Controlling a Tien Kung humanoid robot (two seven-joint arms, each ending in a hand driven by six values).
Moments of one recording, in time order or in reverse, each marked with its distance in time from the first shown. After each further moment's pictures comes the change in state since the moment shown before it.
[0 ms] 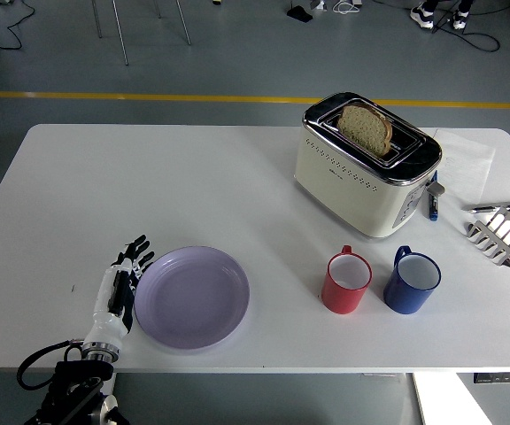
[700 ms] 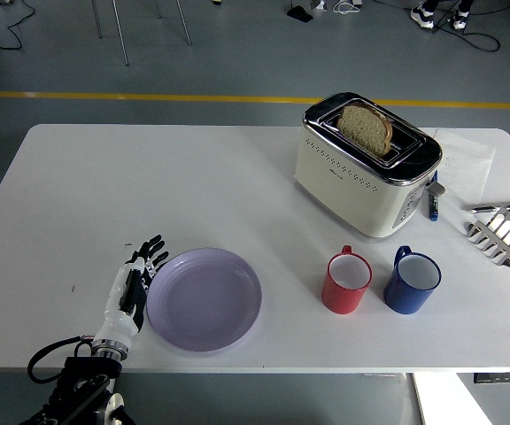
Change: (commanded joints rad) left arm -0.032 0.011 0.074 0.010 -0.035 -0.022 0.008; right arm -0.001 0.003 -0.001 -0.002 0.000 0.000 0.000
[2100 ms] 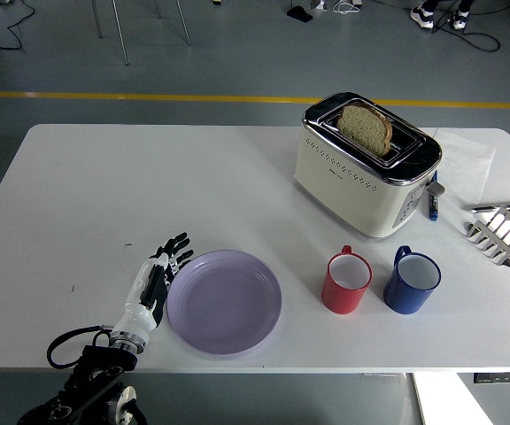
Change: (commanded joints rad) left arm -0.078 -0.003 0.111 0.050 -0.047 -0.019 0.006; right arm -0.004 0.006 0.000 -0.001 0.000 -0.001 0.001
